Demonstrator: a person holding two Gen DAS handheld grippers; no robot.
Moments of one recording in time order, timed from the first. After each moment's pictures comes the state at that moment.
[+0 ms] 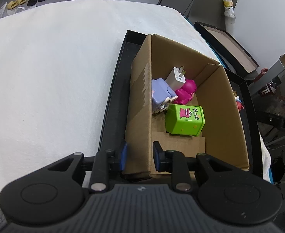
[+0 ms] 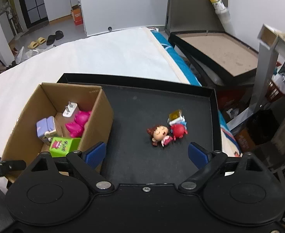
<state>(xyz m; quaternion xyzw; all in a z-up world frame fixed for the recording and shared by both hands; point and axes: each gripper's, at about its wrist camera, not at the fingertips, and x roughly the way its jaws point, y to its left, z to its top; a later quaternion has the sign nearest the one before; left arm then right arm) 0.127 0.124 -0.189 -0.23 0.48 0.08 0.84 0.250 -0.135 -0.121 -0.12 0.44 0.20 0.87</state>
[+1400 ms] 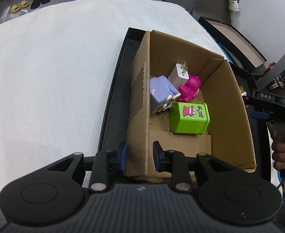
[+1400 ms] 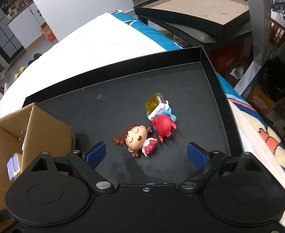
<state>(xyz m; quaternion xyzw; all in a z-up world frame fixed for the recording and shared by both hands) 0.137 0.113 -0.191 -0.21 0.50 0.10 0.83 0.325 -0.169 -0.200 0.03 0.50 0.15 0.85</state>
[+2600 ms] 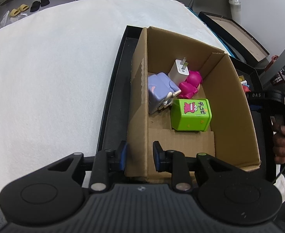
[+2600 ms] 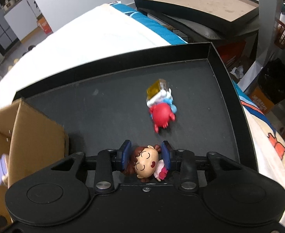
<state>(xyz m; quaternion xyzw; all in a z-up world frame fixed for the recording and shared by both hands) 0.143 0.107 -0.192 -0.19 0.51 0.10 0.83 0.329 -0.152 -0.212 0.00 0.51 0.14 0.85</state>
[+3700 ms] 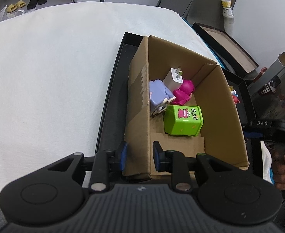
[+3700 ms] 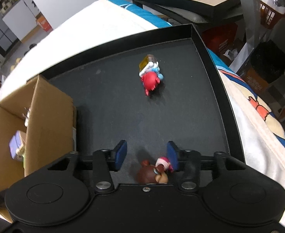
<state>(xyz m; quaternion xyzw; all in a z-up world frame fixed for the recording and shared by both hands) 0.127 0.119 -0.186 -0.23 0.48 0.08 0.84 0.291 -0.179 -0.198 0.02 0.54 0.14 0.83</state>
